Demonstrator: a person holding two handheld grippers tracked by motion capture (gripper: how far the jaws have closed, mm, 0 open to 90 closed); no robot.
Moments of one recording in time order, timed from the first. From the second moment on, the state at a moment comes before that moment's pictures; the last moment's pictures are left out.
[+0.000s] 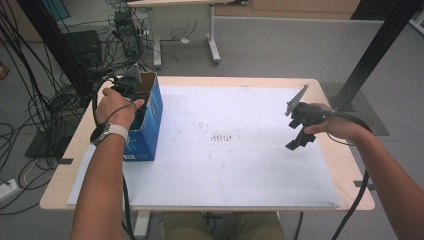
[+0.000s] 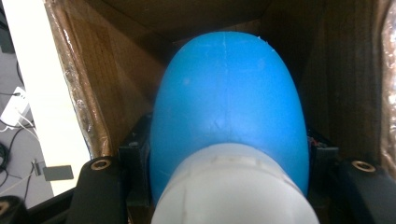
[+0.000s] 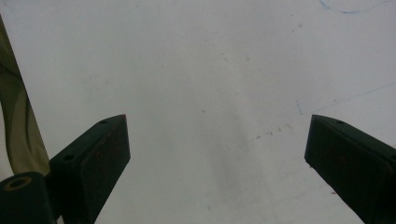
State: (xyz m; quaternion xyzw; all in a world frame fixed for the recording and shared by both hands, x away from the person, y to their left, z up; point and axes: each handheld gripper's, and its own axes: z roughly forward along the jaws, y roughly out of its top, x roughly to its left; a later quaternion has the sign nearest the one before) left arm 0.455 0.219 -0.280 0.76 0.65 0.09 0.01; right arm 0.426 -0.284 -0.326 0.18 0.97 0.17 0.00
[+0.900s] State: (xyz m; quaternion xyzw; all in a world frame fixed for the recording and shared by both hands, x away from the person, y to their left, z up) left arm 0.455 0.219 -0.280 0.76 0.65 0.09 0.01; right arm 0.426 -0.284 -0.327 0.18 0.97 0.16 0.00
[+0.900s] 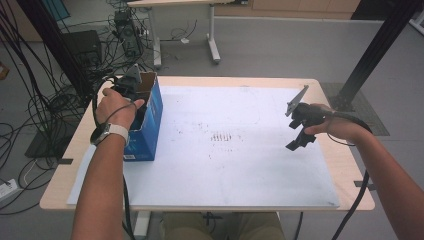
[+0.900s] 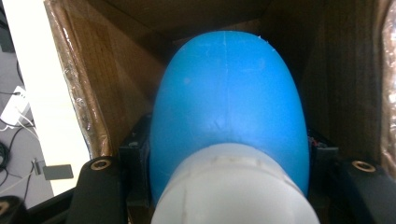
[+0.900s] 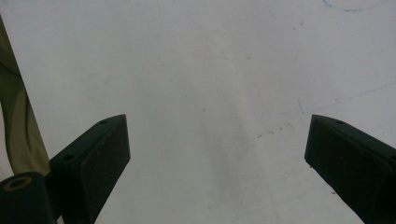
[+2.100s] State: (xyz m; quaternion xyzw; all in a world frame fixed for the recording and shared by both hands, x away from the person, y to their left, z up) left arm 0.455 0.220 -0.280 0.75 0.65 0.09 0.02; right arm 0.425 -0.286 -0.329 0.18 0.97 0.16 0.00
